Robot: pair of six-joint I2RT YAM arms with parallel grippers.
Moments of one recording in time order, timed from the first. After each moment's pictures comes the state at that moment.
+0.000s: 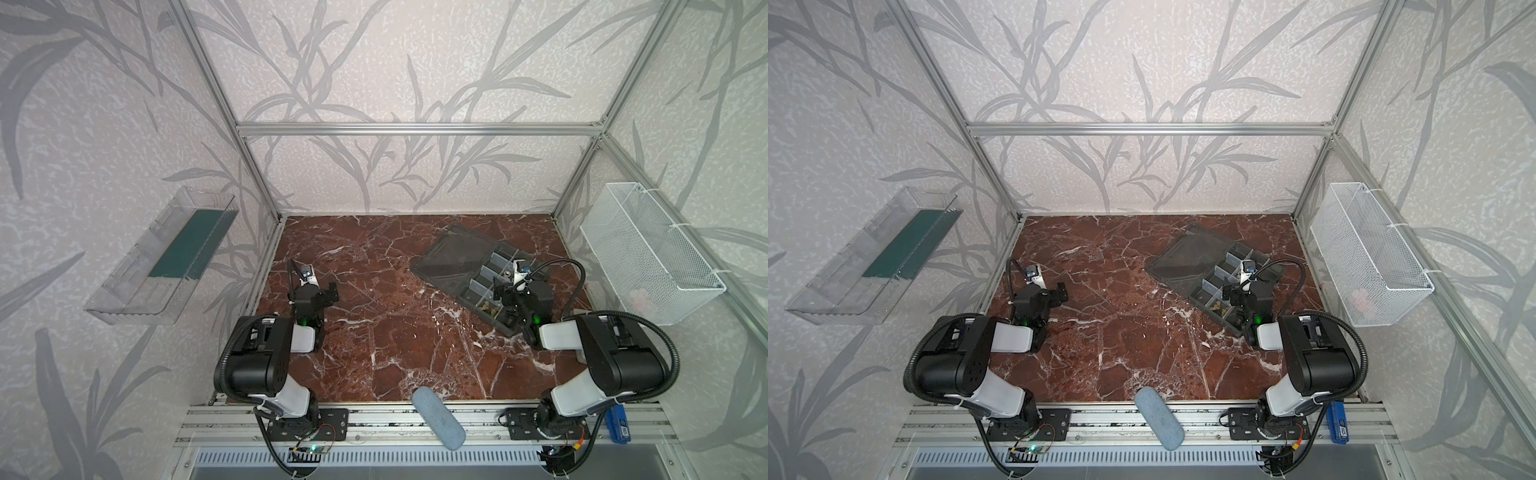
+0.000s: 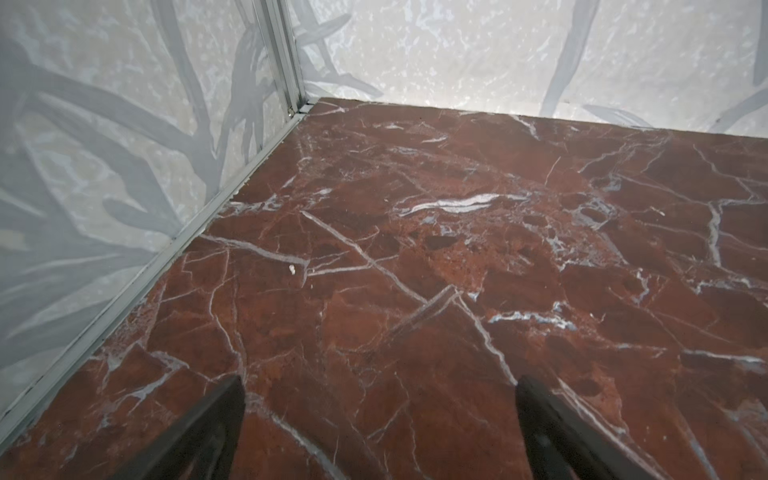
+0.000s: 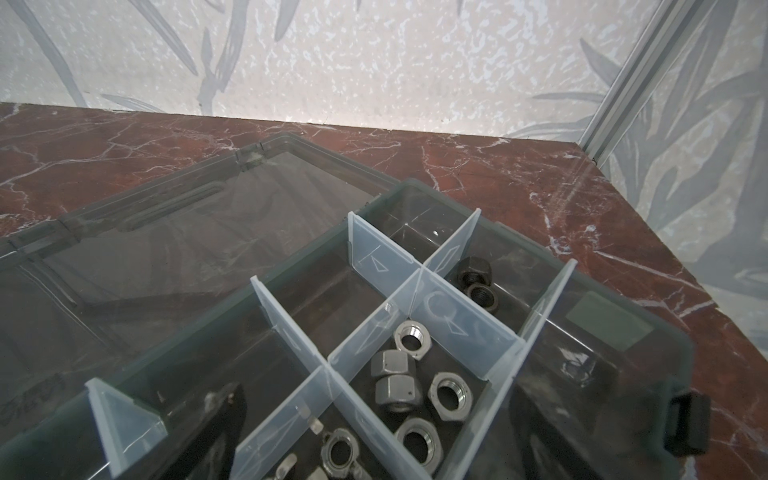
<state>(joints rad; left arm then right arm) 0.01 1.57 0.34 0.88 -0.26 -0.07 0.07 1.58 0.36 0.90 0.04 -0.03</state>
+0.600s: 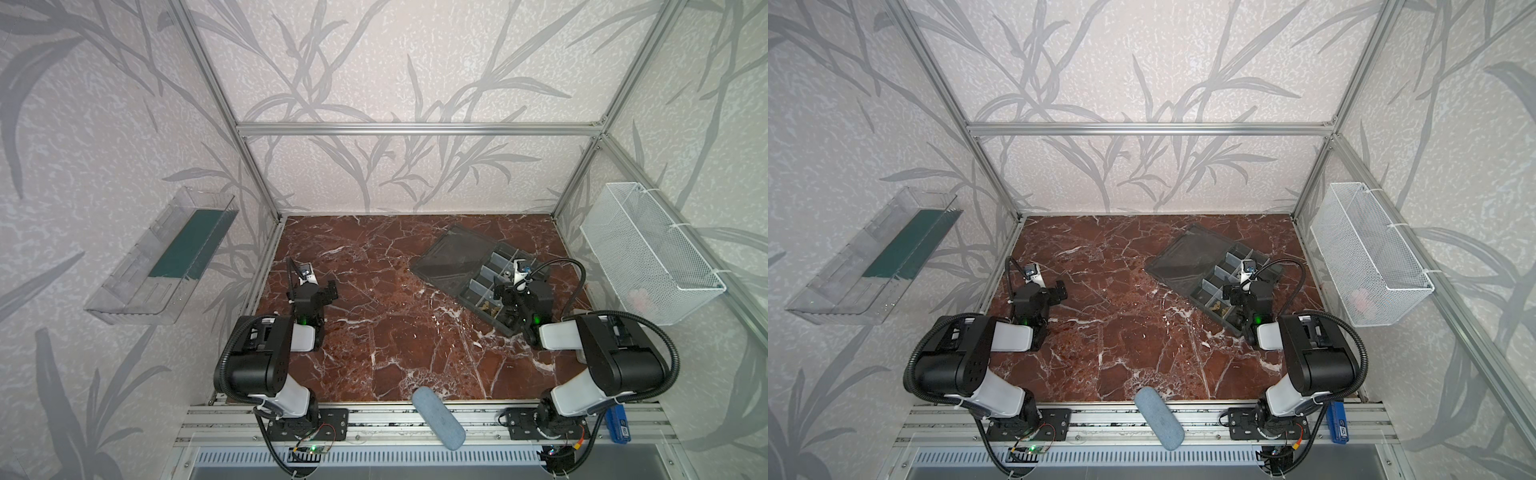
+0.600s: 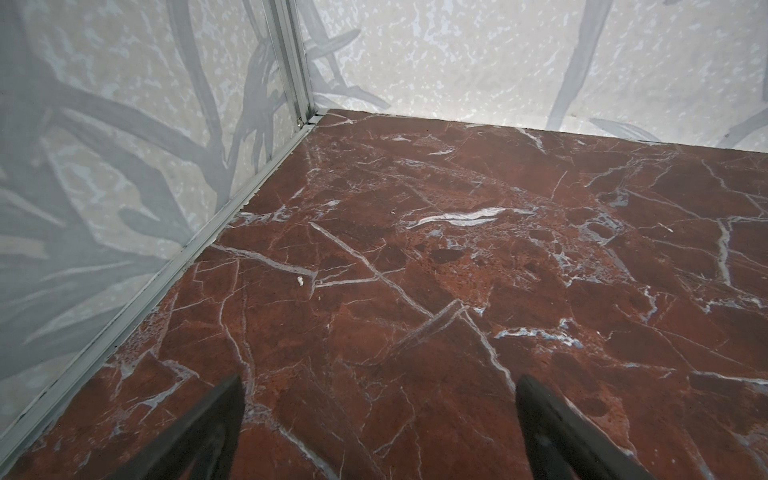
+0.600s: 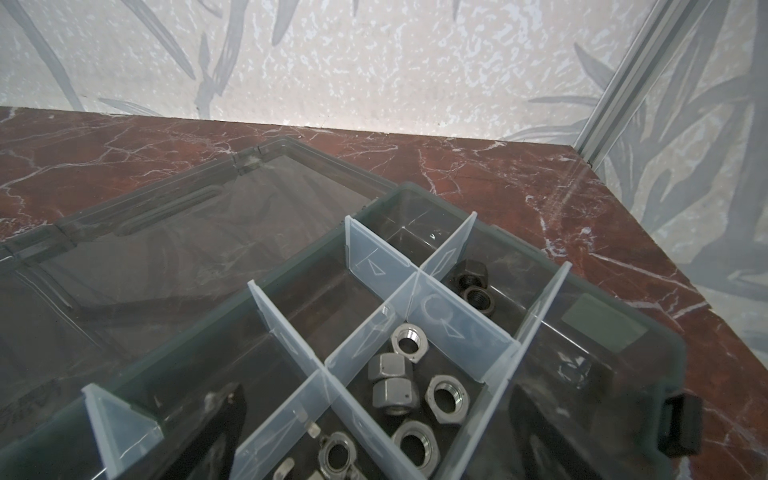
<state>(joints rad) 0.01 1.57 0.34 0.88 -0.28 -0.07 0.07 1.58 0.36 0.91 0.04 -0.03</state>
